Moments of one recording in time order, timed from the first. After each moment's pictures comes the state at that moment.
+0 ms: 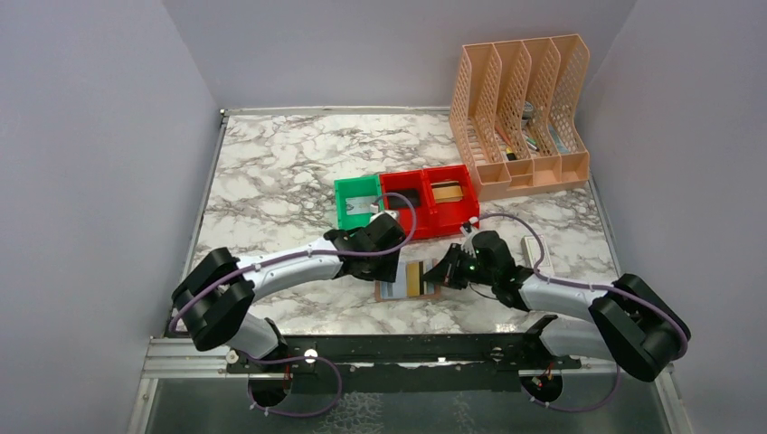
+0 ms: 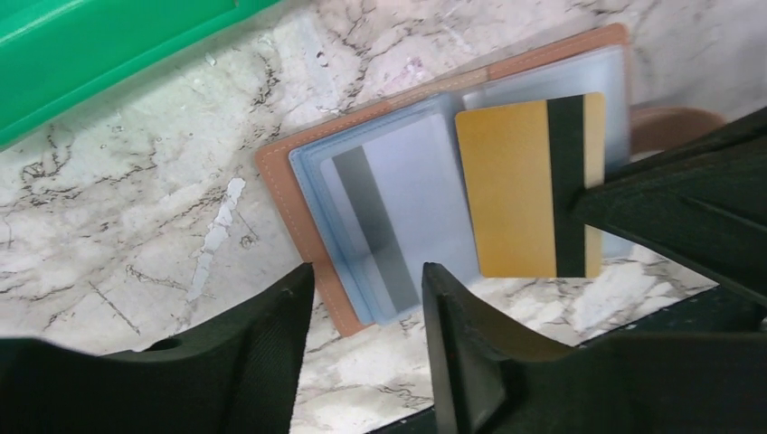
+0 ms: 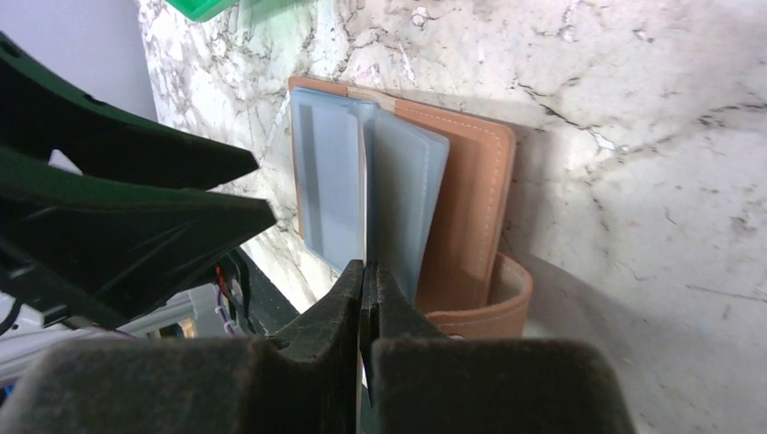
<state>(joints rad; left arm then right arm) -0.94 1.48 0.87 -0.47 -0.10 -0.69 0.64 1.25 0.26 0.38 -0.35 0.96</state>
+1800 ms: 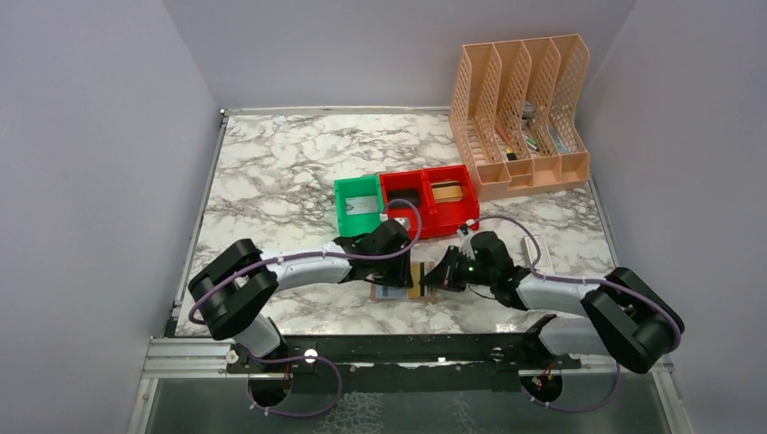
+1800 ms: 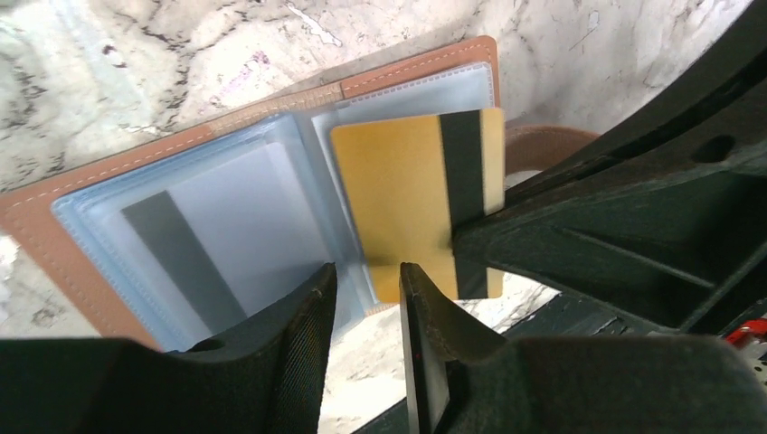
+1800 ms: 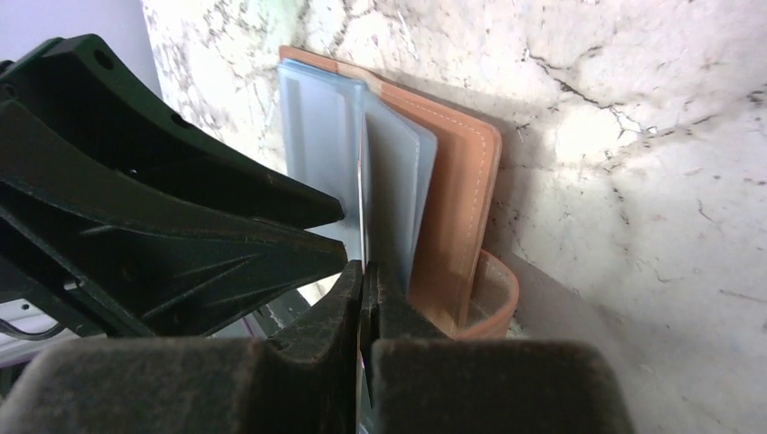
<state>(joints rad) -0.96 1.57 0.80 -0.19 0.11 -0.82 0.63 1.32 0.25 0.45 -0.42 0.98</state>
